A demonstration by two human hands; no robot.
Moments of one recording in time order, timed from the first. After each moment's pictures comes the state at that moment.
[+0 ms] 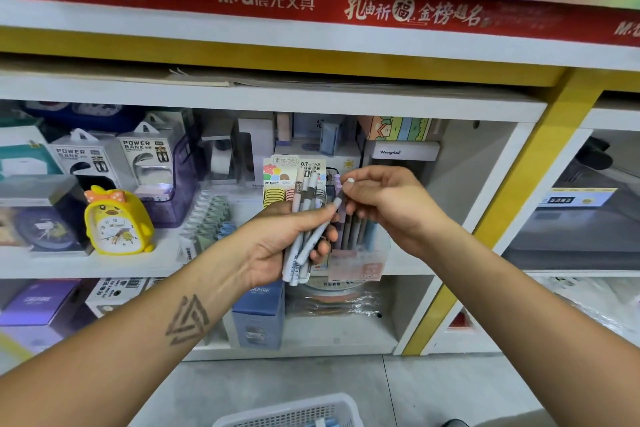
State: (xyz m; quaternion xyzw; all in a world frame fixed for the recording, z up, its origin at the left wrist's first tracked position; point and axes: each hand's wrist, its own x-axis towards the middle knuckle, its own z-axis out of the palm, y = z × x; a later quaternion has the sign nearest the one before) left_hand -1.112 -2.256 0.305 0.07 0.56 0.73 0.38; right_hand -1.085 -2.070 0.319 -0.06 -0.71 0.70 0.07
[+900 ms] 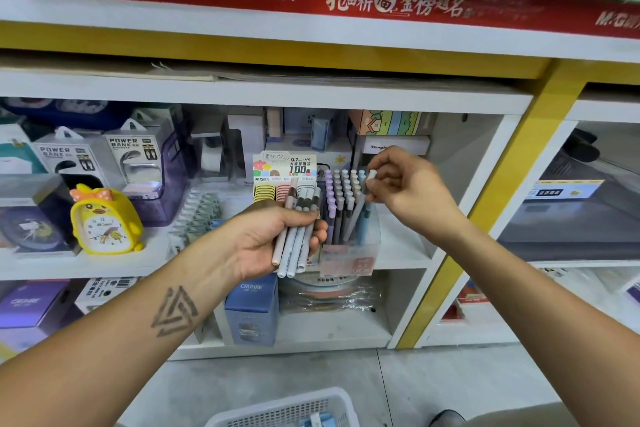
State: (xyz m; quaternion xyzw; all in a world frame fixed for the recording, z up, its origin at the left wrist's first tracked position) left_hand -1.118 -2.254 0.303 -0.01 0.52 0.75 0.42; right_hand -1.073 -2.028 0.315 0.00 -0.87 0.45 0.21
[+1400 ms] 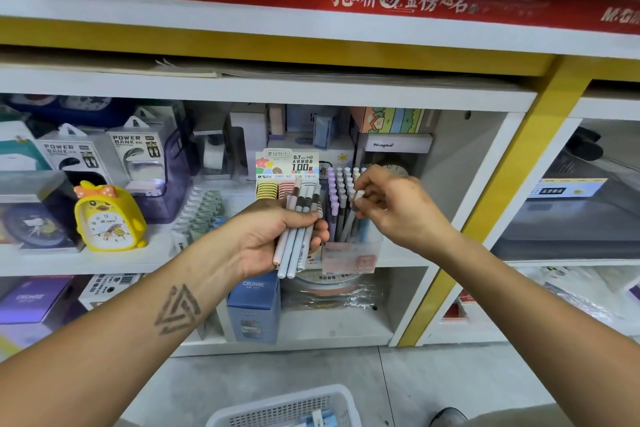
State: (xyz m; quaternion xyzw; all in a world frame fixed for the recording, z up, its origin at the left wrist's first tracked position) left_hand -1.115 -2.255 0.302 0.00 0.54 0.74 0.39; right_hand -1.070 -2.039 0.299 0.05 -0.94 0.31 0.16
